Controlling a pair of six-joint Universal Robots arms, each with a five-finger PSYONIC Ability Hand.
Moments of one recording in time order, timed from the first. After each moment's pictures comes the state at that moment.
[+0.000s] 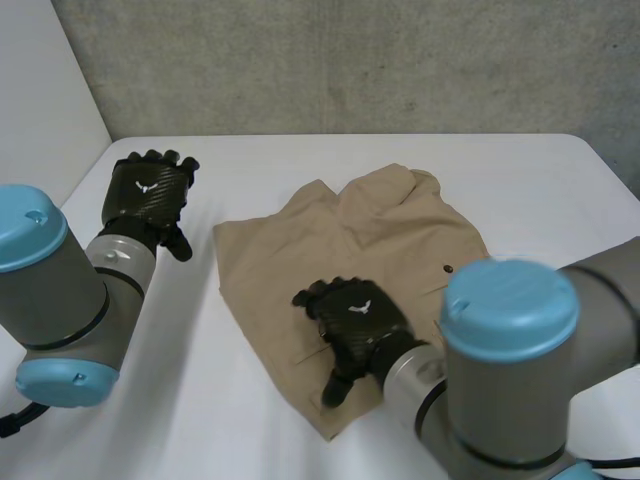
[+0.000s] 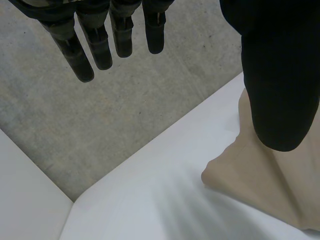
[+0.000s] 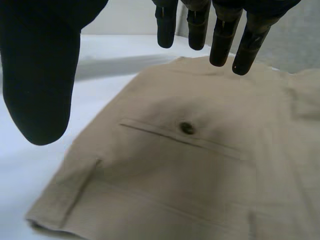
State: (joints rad) left arm 4.33 -1.88 -1.69 3.53 -1.66 3.48; right arm 2.36 -1.16 1.59 -0.03 1.50 3.13; left_hand 0.25 0.24 0.26 0.25 0.06; right_hand 0.18 0.22 0.21 0.23 0.05
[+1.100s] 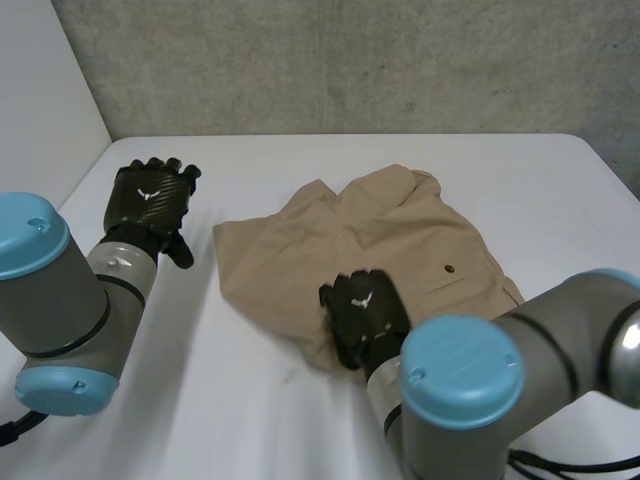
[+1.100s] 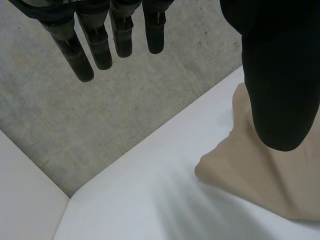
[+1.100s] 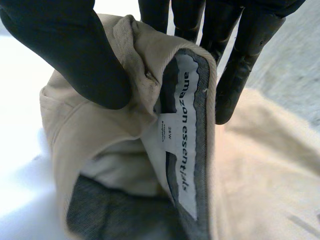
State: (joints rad) left arm 4.33 -1.87 -1.71 3.53 -1.66 3.48; right arm 2.42 -1.06 1.62 -0.31 1.78 2.93; left_hand 0.25 0.24 0.26 0.25 0.06; right_hand 0.97 1.18 1.17 1.19 0.96
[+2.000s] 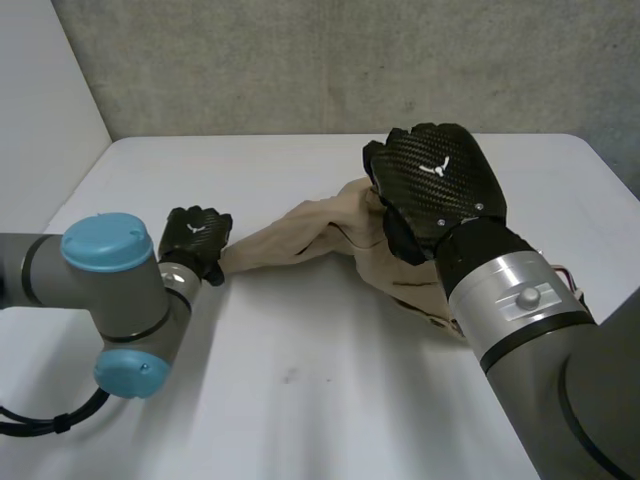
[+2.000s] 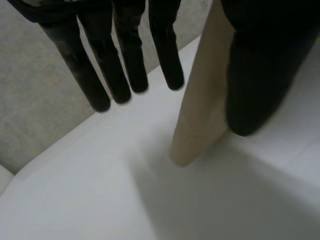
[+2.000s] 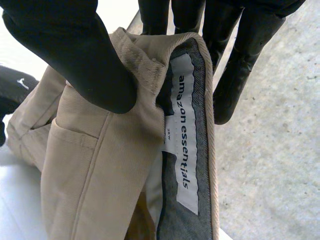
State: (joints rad) left arm 4.29 -2.20 -1.51 3.52 -1.66 3.47; right arm 2.30 -1.51 1.64 -0.21 1.67 2.86; left_hand 0.60 0.57 0.57 0.55 0.38; right_hand 0.97 1.18 1.17 1.19 0.96
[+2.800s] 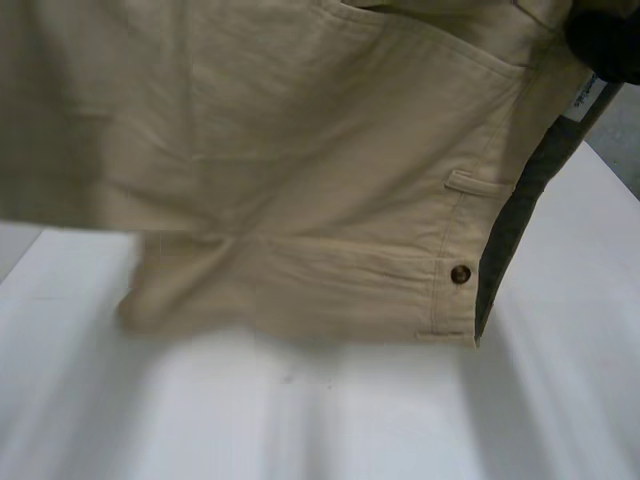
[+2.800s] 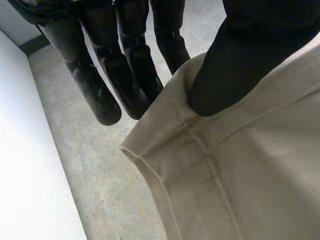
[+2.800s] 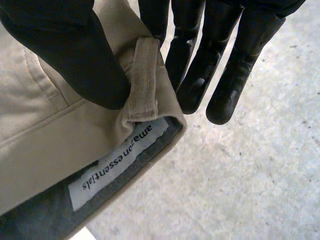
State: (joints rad) left arm 4.23 -1.18 -1.54 3.41 -1.71 3.45; right arm 2.05 -1.86 1.39 0.17 1.57 2.75; left_hand 1.15 1.20 1.19 1.19 0.97; right_hand 0.97 1.18 1.18 1.19 0.96
